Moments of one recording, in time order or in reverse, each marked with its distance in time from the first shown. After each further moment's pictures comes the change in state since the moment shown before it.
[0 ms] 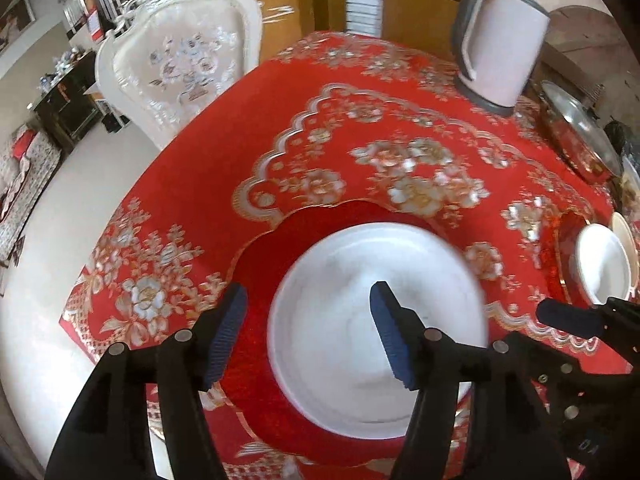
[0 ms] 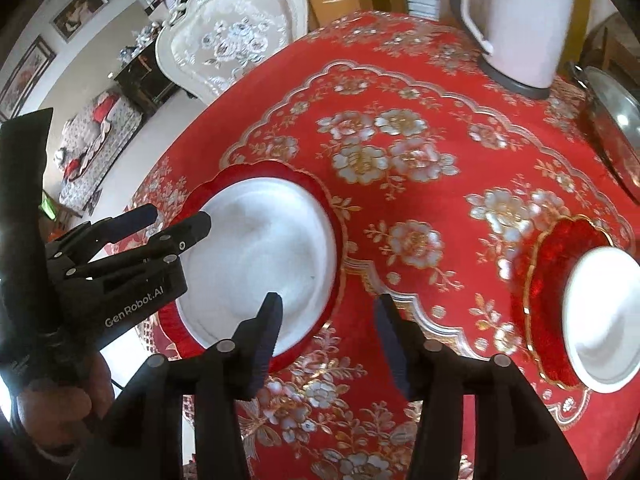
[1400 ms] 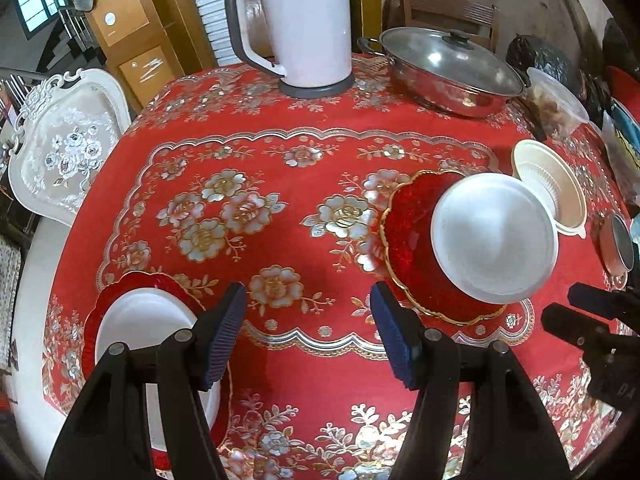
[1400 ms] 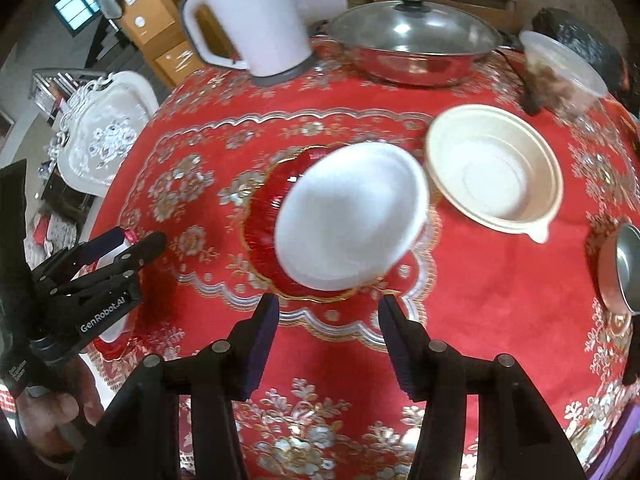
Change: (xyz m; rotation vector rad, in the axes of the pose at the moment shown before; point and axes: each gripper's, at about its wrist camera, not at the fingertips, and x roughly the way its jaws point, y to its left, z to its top) left arm -0.028 -0.200 0.004 0.320 -0.043 -0.113; right arm -0.100 -0.197 -0.101 0.420 -0.113 -0.161
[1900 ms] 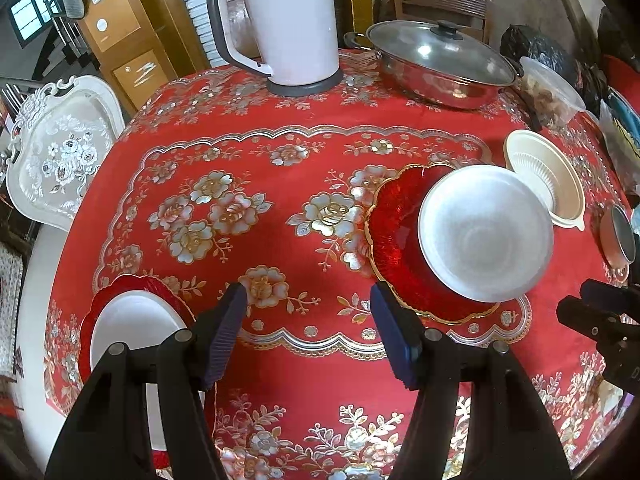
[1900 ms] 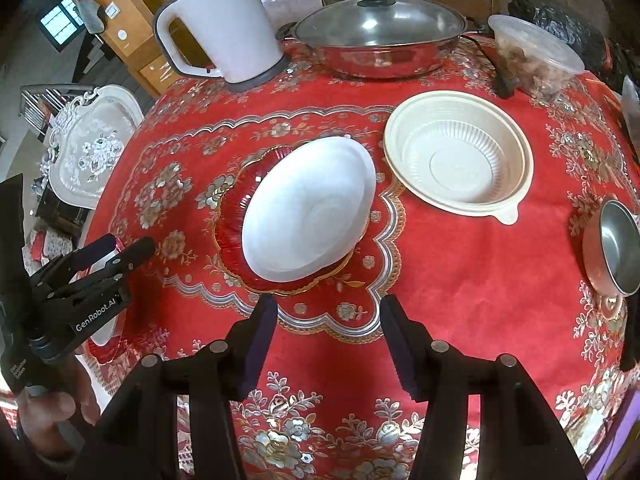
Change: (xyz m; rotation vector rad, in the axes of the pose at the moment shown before) left arm 0.002 -0.015 0.000 0.028 0.008 0.006; right arm -0.006 -0.027 -0.007 0.050 -0.003 -0.014
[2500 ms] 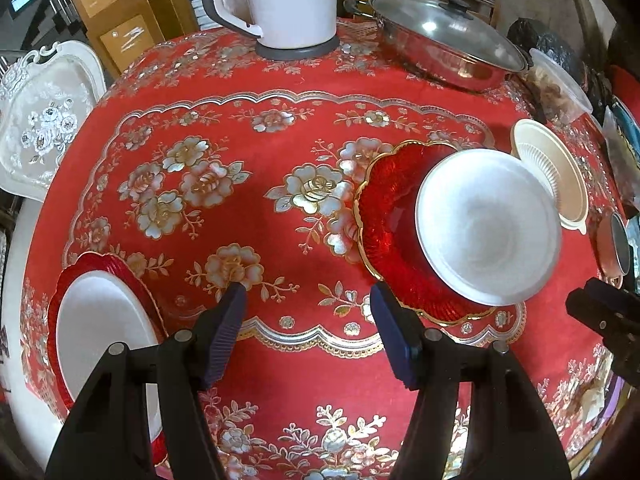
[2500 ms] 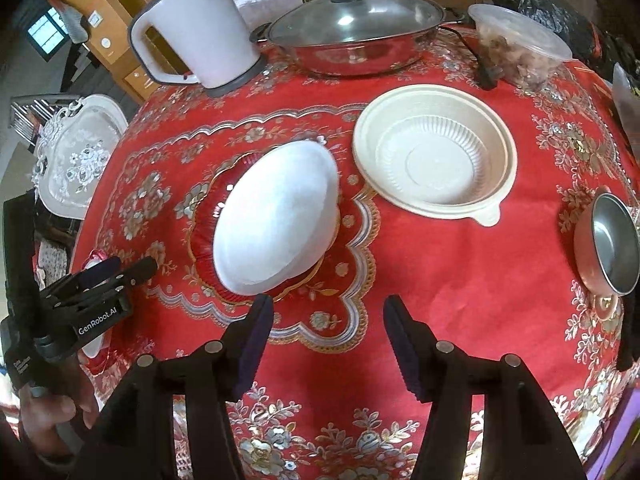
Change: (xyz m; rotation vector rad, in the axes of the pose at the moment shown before) left arm 0.030 -0.004 0.004 -0.047 0.110 -0.065; right arm 0.007 -0.021 0.008 0.044 0.006 -0.027
